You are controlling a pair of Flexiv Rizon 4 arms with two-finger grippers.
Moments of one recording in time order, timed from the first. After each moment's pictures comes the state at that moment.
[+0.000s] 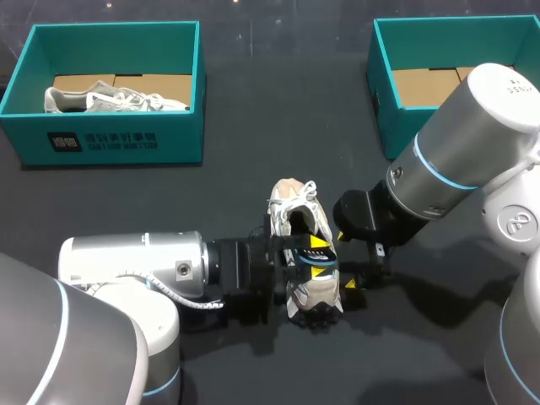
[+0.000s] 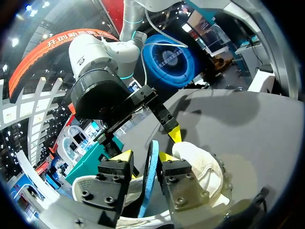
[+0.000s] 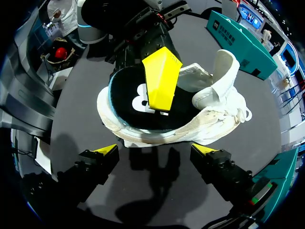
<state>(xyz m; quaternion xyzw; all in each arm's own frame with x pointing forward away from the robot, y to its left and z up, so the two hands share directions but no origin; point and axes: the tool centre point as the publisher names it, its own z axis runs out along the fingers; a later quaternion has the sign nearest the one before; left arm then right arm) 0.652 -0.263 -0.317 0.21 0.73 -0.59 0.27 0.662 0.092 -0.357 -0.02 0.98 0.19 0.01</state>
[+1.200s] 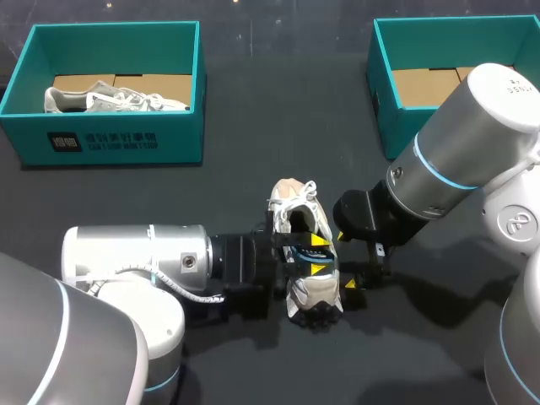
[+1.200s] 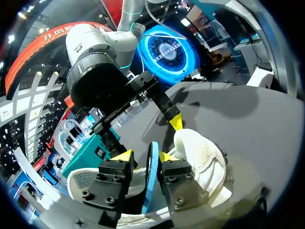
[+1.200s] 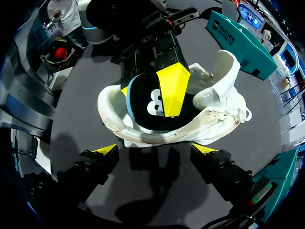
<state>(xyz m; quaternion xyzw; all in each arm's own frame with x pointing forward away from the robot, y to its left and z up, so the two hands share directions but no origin) 0.662 -0.263 -0.328 0.20 0.76 -0.57 0.26 0.662 0.092 -0.357 -0.02 0.98 0.19 0.01</state>
